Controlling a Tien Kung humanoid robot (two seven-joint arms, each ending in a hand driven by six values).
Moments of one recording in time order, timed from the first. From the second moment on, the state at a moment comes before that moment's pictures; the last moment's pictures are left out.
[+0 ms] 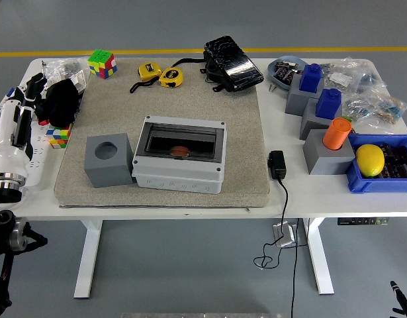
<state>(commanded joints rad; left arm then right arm) -0.10 0.10 -1.57 -1.37 1.36 0.15 -0.25 0.21 -0.07 1.73 0.18 -1.46 -0.17 -0.15</state>
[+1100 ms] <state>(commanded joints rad) -0.10 0.10 -1.56 -1.37 1.36 0.16 -0.25 0.20 -0.08 1.72 0.18 -1.45 -0.17 -0.16</state>
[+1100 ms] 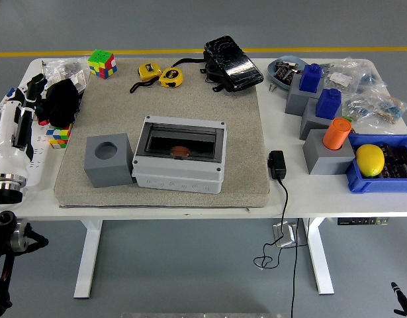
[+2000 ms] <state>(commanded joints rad) -0.10 0.10 -1.57 -1.37 1.35 0.16 -0.26 0.20 -0.07 1.72 0.18 -1.45 -0.17 -0.16</state>
